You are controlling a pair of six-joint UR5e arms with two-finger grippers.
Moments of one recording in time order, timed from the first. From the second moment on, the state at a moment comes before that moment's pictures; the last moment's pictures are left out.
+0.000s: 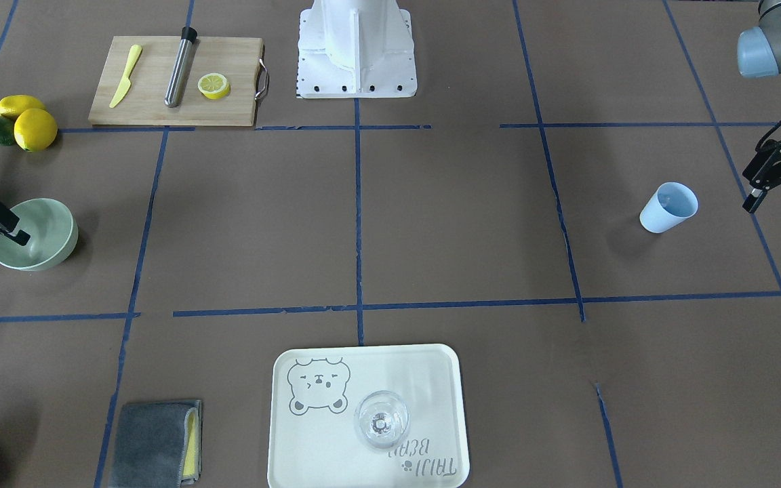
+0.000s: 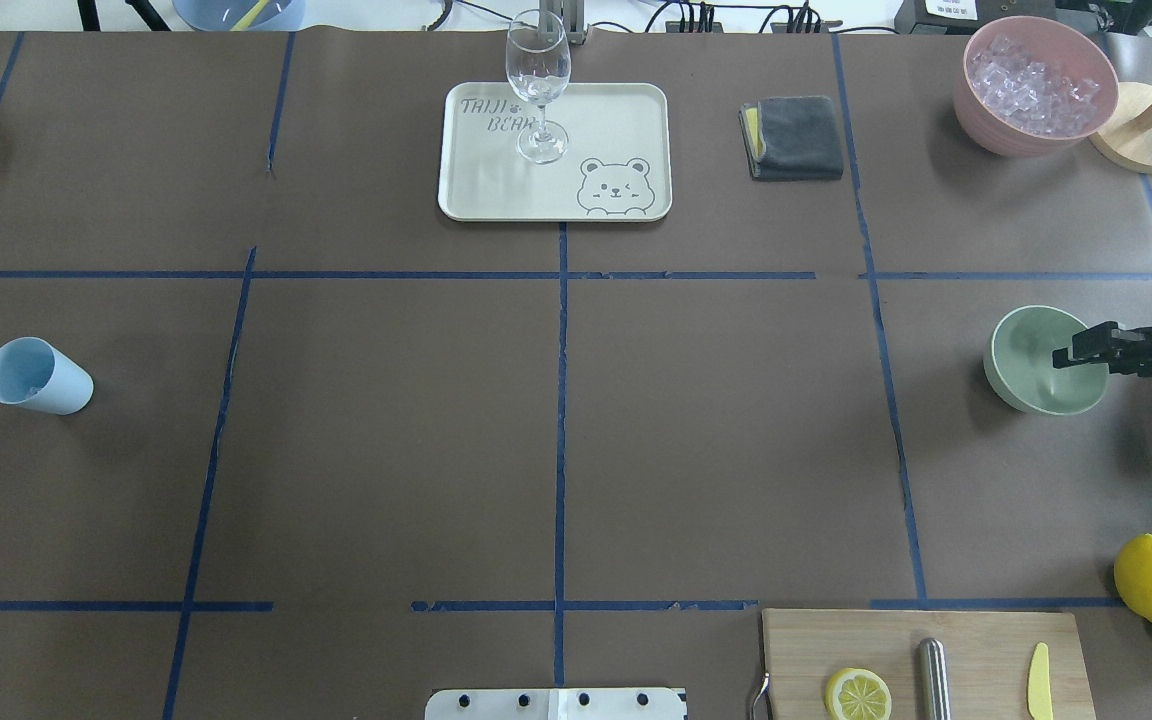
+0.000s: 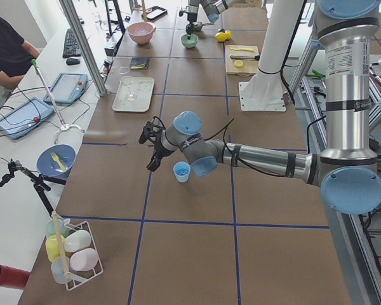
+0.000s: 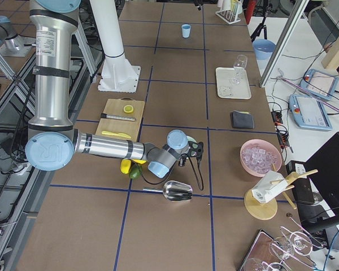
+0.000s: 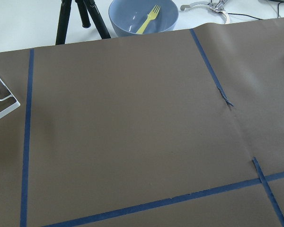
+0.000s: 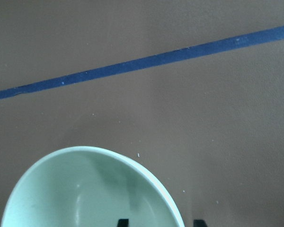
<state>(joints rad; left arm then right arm) -1.22 -1.47 -1.77 -2.45 -2.07 -0.65 1.06 -1.65 1.41 -0.46 2.31 1.08</state>
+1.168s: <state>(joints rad) -0.95 -1.31 -1.96 -2.49 -1.82 -0.89 1.12 -1.54 1.63 -0.71 2.42 1.20</state>
